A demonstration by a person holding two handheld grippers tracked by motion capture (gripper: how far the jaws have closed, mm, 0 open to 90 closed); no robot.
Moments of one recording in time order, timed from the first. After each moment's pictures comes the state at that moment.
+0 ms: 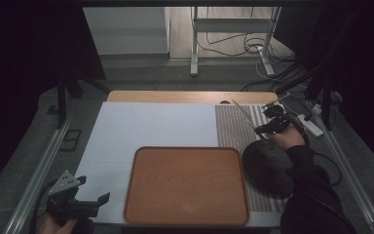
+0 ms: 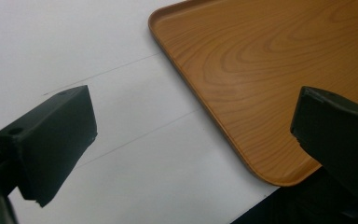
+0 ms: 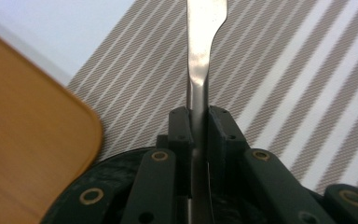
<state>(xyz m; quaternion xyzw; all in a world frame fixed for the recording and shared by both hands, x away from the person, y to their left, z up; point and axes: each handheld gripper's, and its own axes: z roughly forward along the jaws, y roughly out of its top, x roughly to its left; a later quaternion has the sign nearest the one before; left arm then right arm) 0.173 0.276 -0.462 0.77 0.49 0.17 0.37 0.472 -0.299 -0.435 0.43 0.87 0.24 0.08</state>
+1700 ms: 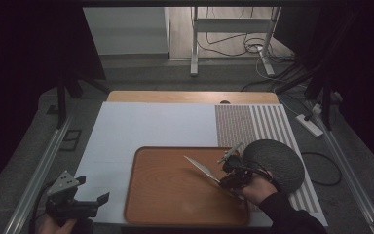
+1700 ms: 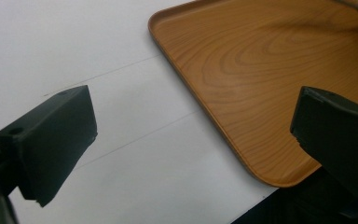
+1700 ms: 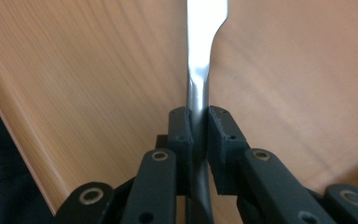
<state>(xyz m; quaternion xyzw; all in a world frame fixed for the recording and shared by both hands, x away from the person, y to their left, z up) 0.172 0.277 -0.462 0.77 0.49 0.17 0.38 0.317 -0.180 -0.474 0.29 0.94 0.18 -0.01</state>
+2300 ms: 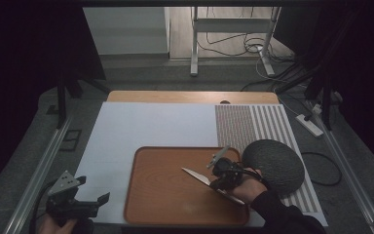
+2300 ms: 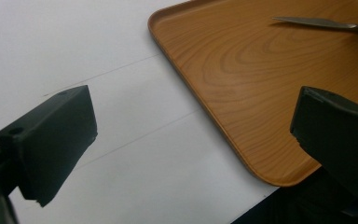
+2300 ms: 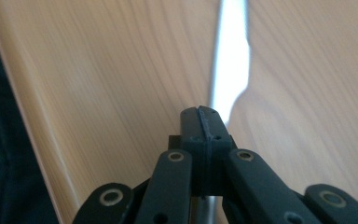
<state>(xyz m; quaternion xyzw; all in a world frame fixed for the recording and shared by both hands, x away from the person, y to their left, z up) 0.172 0.276 -0.462 0.77 0.49 0.17 0.37 0.316 -0.151 -0.477 0.21 0.96 0.20 -0.02</state>
